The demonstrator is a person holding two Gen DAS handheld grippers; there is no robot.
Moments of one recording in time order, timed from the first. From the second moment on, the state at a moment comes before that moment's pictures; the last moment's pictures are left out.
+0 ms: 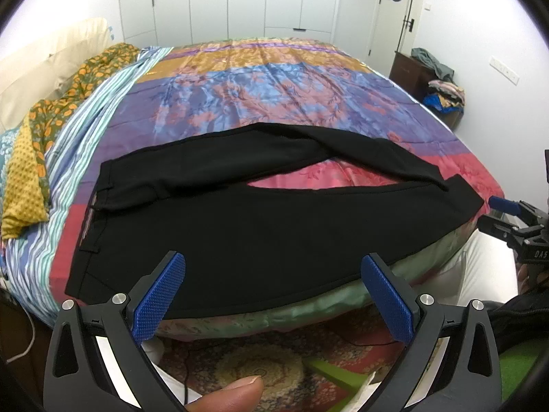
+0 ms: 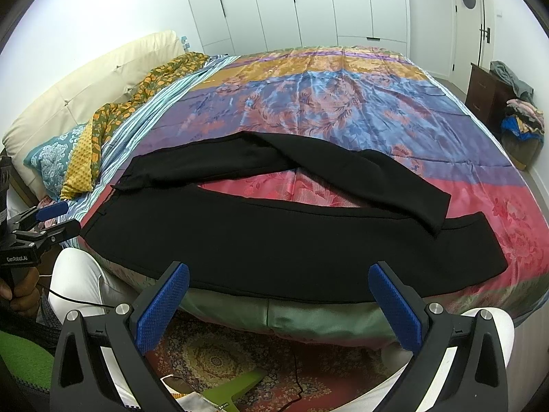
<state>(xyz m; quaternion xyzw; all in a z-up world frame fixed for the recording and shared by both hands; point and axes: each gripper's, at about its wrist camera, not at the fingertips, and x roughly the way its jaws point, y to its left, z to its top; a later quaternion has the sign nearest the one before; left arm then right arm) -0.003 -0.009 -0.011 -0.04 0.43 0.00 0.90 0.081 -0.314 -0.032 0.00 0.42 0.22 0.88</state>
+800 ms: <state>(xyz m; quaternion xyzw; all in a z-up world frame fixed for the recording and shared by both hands) -0.004 -0.010 -0.016 -0.04 0.43 0.00 0.90 0.080 -0.314 -0.038 0.00 0.43 0.22 0.88</state>
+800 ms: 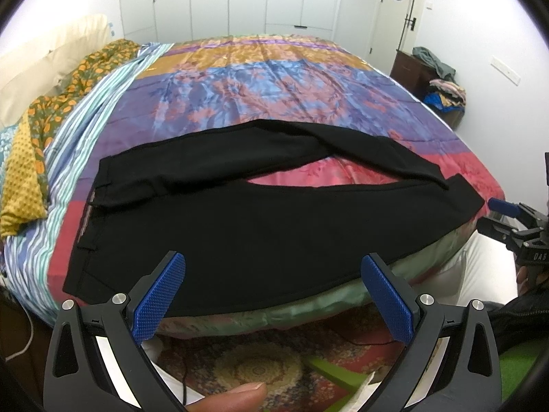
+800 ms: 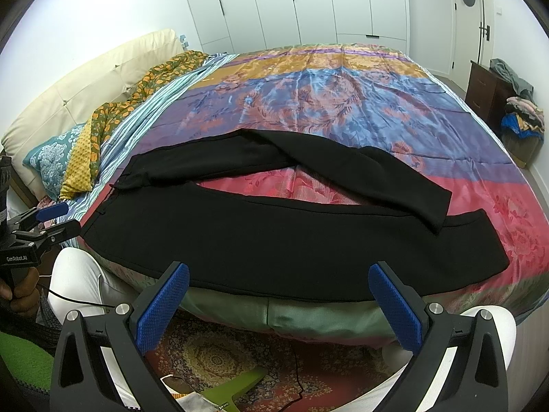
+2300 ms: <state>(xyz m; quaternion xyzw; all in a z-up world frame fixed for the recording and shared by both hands) 0.044 -0.034 -0.028 -0.03 0.47 0.01 0.88 0.293 -0.396 -0.134 -0.24 0.47 0.17 0.83</state>
